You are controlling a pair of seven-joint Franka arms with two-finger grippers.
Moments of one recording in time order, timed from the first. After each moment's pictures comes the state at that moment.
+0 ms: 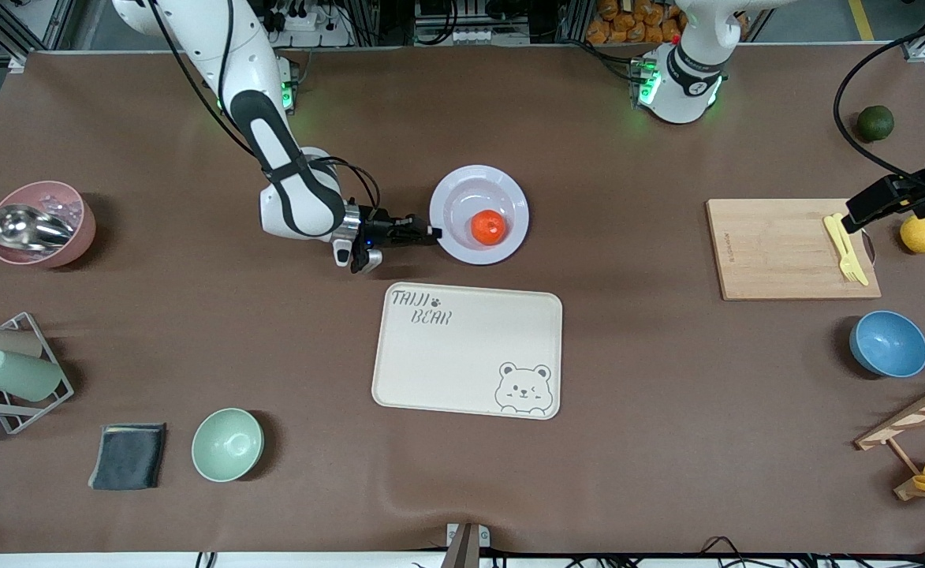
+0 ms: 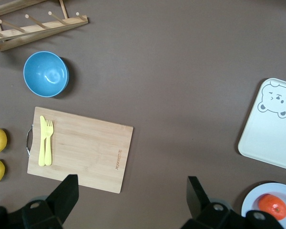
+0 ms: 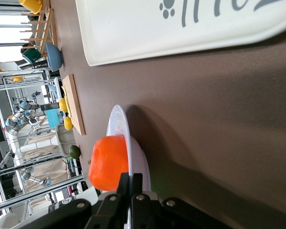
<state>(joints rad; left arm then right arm) 0.08 0.04 -0.10 -1.49 0.01 1.56 -0.23 0.57 0.50 0.03 -2.25 1.86 2.21 -0.99</state>
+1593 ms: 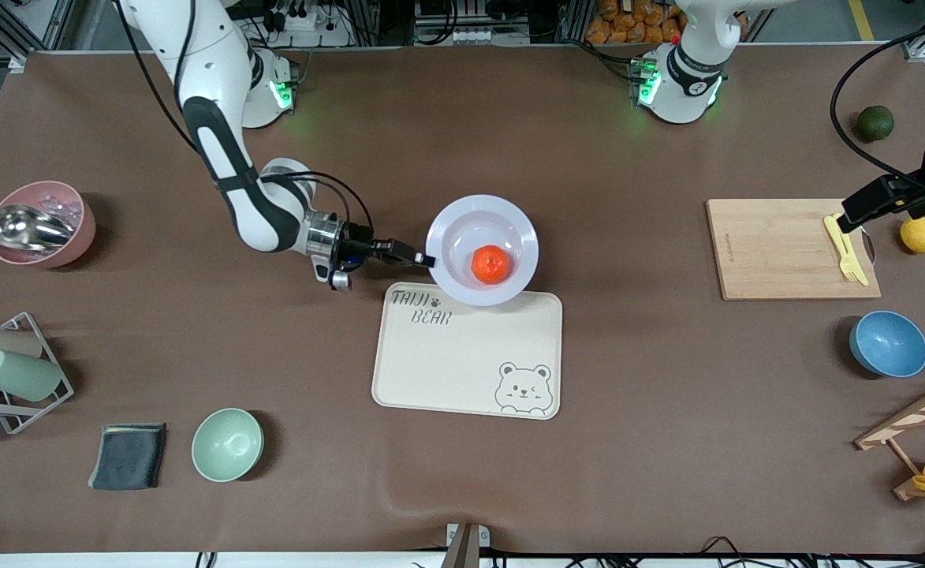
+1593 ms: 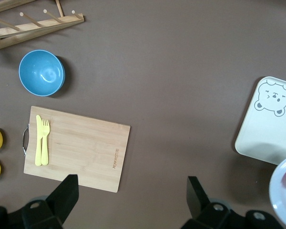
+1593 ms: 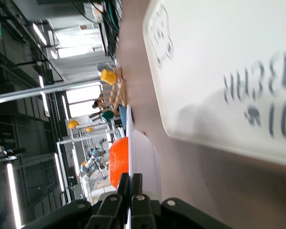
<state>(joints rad) 0.08 0.04 -0.10 -1.50 0.01 1.56 -0.23 0.46 0.47 0.00 -2.19 2.11 2.07 -1.00</state>
